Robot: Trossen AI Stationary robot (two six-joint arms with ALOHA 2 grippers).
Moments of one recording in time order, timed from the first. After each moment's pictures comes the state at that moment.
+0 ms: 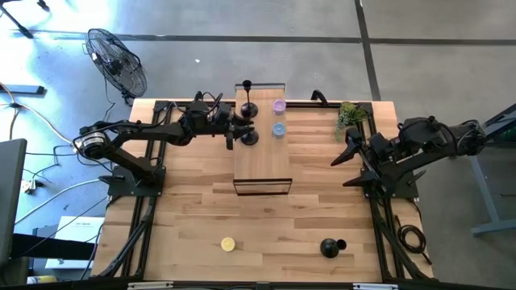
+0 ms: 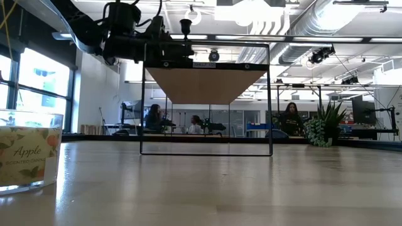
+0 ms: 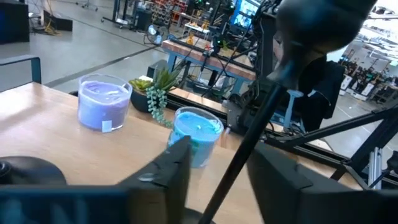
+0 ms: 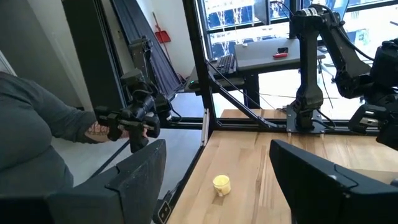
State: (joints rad) left arm 0.48 1.42 0.67 0.74 0.39 -0.29; right arm 0.28 0.79 1.12 -0.43 -0.12 0.19
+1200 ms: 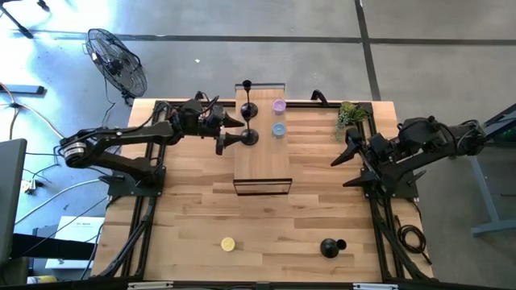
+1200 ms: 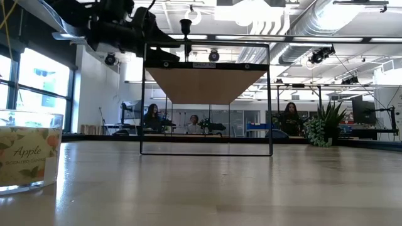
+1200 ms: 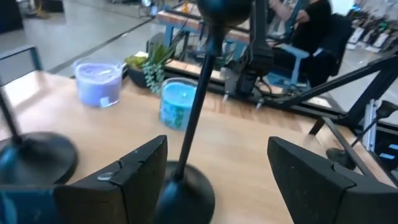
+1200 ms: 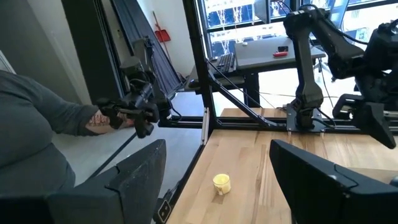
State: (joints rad) left arm 0.48 1.21 0.67 0.37 0.41 -0.12; right arm 0.28 0.79 1.12 -0.43 -0.12 0.19
